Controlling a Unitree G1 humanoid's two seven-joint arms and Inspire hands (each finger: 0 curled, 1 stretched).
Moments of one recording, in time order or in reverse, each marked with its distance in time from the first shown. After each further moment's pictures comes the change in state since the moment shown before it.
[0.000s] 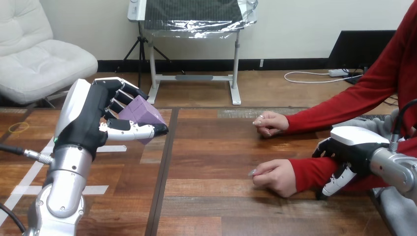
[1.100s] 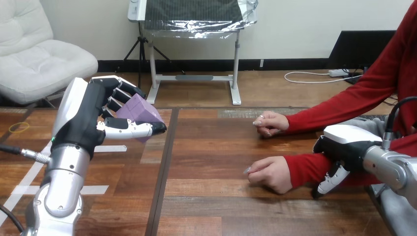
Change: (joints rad) left arm 0.000 0.000 0.012 -0.007 0.000 0.000 -0.001; right arm -0.025 0.026 0.018 0.024 0.005 0.003 -0.001
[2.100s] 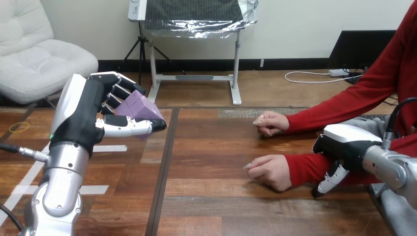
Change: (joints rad) left arm 0.000 0.000 0.007 -0.019 -0.006 0.000 -0.002; right arm 0.000 0.003 -0.016 0.004 0.046 -0.014 0.000
